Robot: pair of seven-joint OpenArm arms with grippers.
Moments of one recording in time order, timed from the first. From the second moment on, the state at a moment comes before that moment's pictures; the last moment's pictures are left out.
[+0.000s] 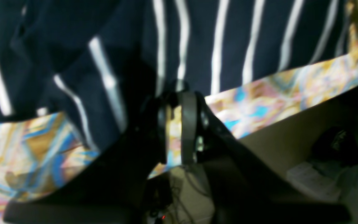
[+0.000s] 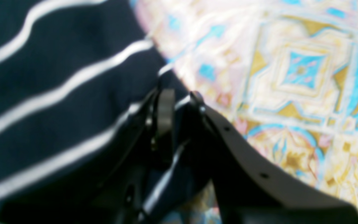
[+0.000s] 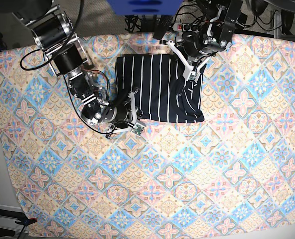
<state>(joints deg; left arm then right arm) 24.3 -12.2 13.1 100.4 -25.5 -0.3 50.5 15.2 10.9 -28.3 63.6 -0.4 35.1 -28.9</state>
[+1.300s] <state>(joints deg) -5.8 -10.0 13.8 78.3 -25.8 -0.4 38.6 -6.3 20.9 -32.0 104.5 -0.7 35.3 -31.8</state>
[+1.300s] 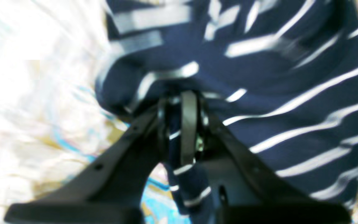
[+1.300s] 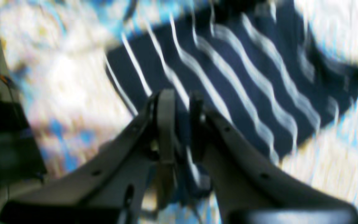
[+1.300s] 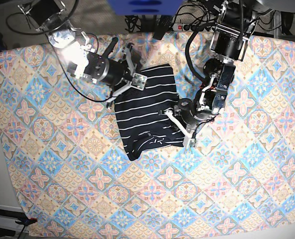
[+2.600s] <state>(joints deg) 31.0 -9.9 -13.6 110.7 -26.0 -0.3 39.3 15.2 8.1 -27.4 55.1 0.6 35.6 -16.6</state>
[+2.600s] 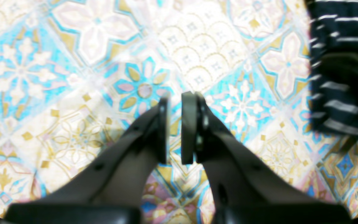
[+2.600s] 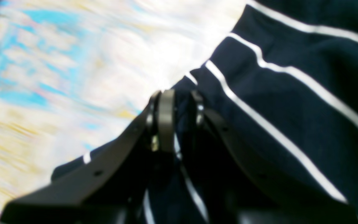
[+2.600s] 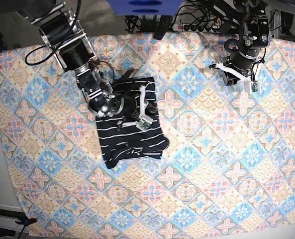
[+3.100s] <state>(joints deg) 31.5 -9.8 -13.6 110.7 -26.1 -0.3 39.3 20.1 15.1 -23.8 54.6 -0.7 34.9 -18.0</state>
